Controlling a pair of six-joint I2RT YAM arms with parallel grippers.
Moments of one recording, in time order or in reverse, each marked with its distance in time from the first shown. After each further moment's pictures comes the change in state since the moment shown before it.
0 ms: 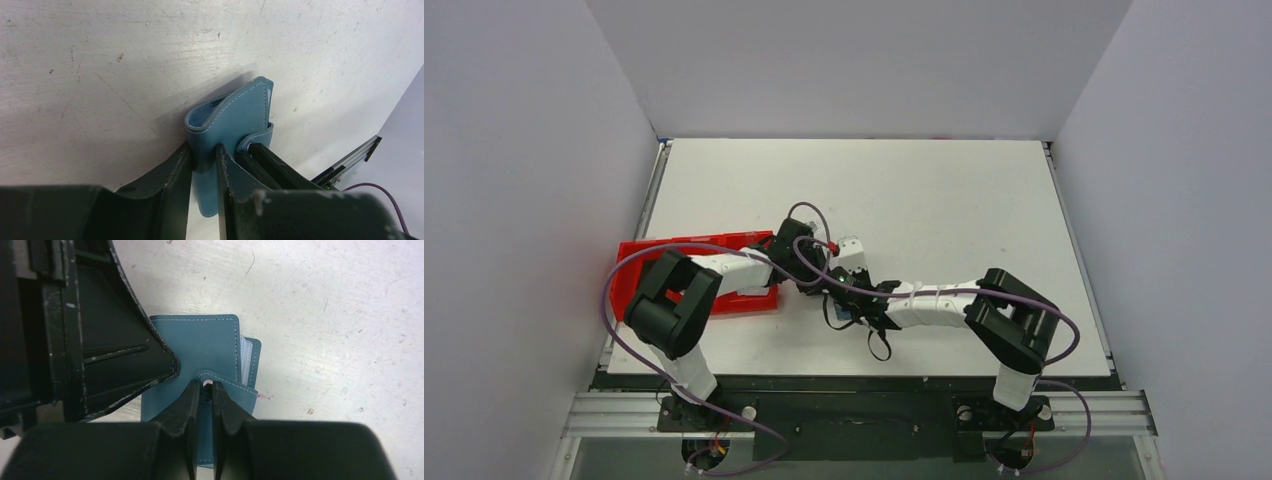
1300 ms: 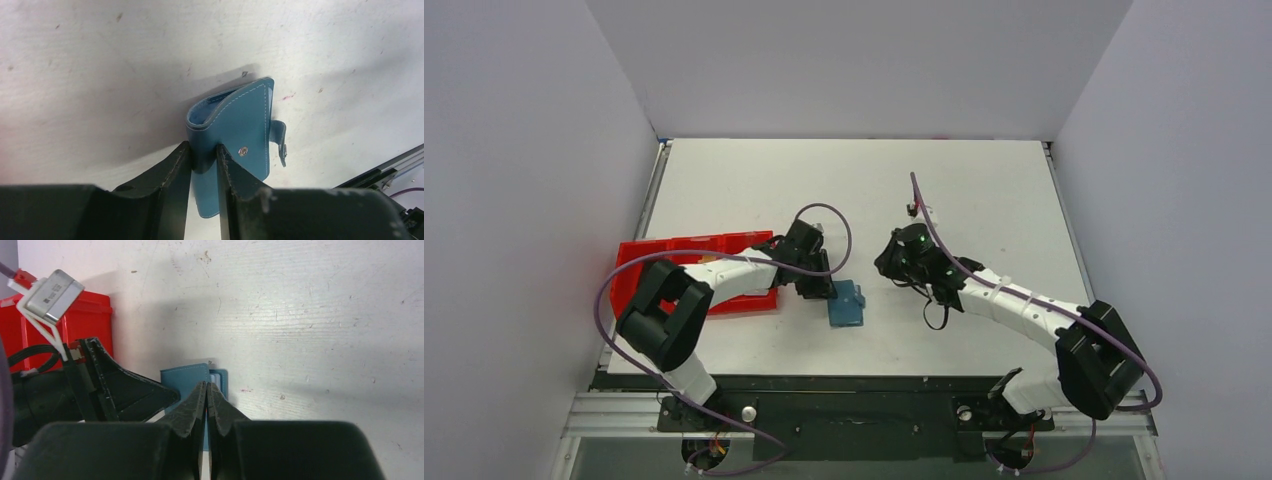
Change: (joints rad) left arm -0.072 -0.059 0.046 -0.159 -0.140 0.077; right arm -0.353 -0.422 -0.167 -0.006 -0.455 0.285
